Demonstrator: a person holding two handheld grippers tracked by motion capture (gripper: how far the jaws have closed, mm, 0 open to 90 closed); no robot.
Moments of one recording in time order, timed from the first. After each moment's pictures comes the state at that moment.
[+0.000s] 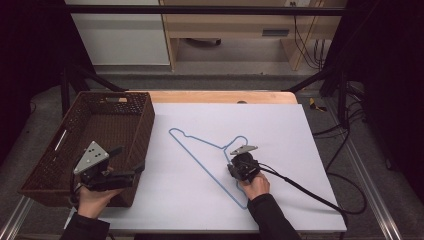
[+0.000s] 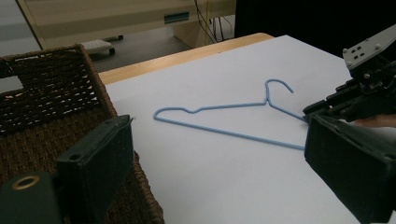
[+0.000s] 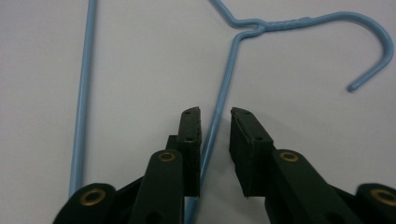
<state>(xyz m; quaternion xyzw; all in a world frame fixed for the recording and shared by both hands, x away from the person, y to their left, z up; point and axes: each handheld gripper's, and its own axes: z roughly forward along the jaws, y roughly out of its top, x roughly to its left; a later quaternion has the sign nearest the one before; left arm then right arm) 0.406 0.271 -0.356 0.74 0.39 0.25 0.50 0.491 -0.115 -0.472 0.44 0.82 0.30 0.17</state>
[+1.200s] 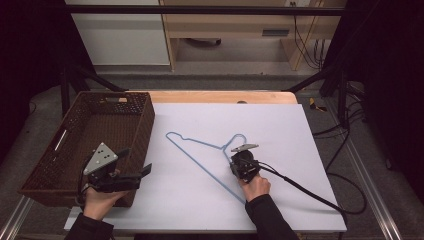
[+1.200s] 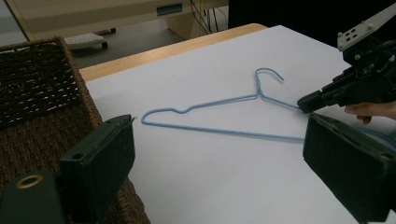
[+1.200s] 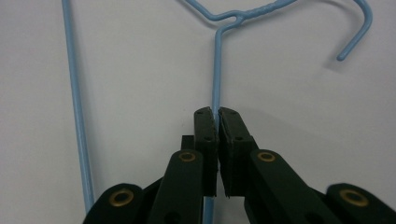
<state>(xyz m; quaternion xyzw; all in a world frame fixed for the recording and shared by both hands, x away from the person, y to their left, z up) 0.406 0.257 -0.360 0.75 0.38 0.24 0.49 0.490 -0.112 -0.465 0.50 0.80 0.30 0.17</state>
